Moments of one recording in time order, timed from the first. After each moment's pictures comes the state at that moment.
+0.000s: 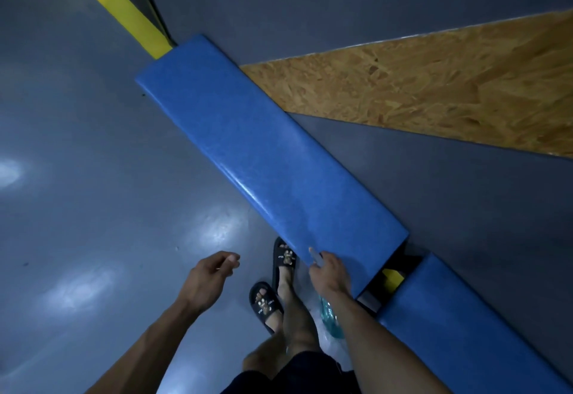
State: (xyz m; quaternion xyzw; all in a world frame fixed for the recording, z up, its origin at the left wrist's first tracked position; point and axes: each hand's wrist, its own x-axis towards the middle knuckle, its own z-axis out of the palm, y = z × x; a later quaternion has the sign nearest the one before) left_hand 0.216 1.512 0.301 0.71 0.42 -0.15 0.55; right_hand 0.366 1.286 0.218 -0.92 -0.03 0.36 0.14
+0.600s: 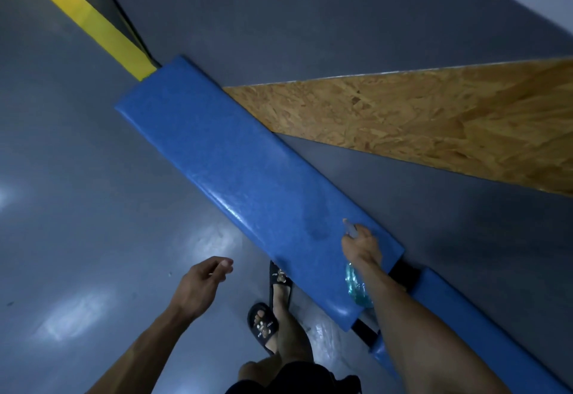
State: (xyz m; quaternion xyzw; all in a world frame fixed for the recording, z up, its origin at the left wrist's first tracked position) left_hand 0.286 1.554 0.296 0.72 0.41 -0.16 0.54; right_hand 0.516 1.287 0.233 -0.93 0.09 0.30 0.20
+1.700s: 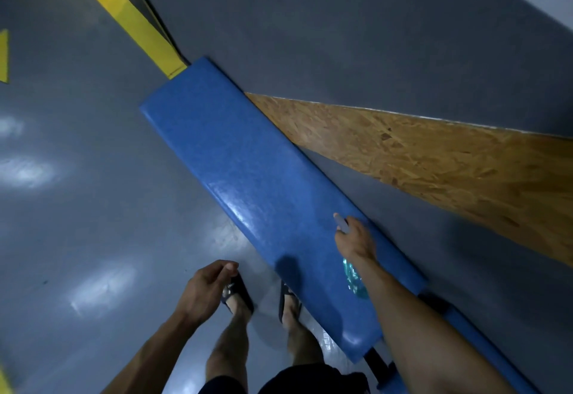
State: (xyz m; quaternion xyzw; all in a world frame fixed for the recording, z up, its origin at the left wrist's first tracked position) left_hand 0.339 1.577 0.299 0.70 0.47 -0.15 0.52; right_hand 0.589 1.366 0.223 -0.93 -0.05 0.32 0.17
